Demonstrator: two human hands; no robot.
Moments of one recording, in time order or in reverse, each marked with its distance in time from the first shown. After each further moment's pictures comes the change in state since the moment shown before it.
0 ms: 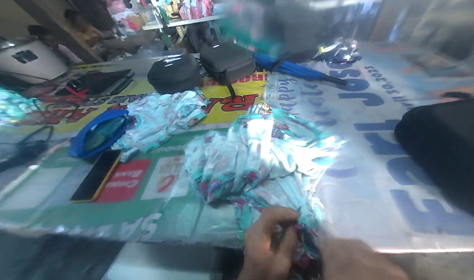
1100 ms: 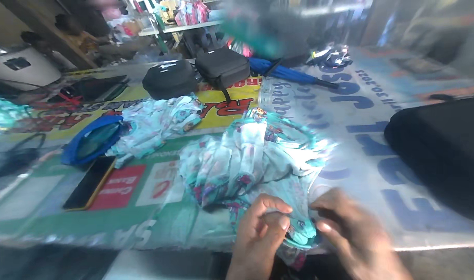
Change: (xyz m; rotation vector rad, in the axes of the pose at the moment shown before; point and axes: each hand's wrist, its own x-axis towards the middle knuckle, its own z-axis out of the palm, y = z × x) left_hand 0.022 0.018 -0.009 -0.439 -0.081 -0.362; right_hand 0.002 0.035 -0.017 -0.392 0.126 0.199
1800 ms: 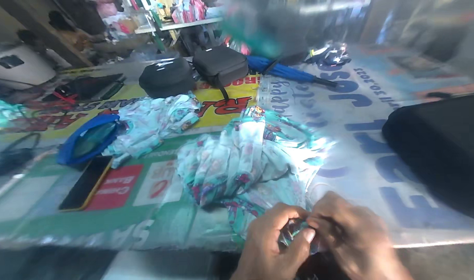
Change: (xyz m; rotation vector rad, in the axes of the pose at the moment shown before) left_hand 0.003 -0.004 0.008 0.454 -0.150 0.213; right_hand 0.008 -0.004 0.000 -0.008 0.005 -0.129
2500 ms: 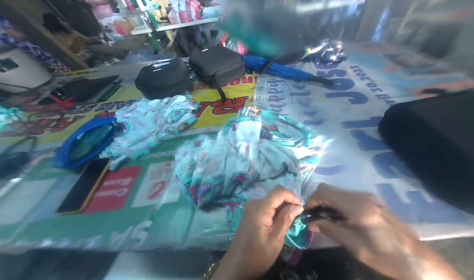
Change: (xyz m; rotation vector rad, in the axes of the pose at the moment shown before) left_hand 0.025 -0.002 -0.015 0.088 -0.088 -0.021; right_hand 0.009 0.010 -0.032 -0.048 -0.313 0.155
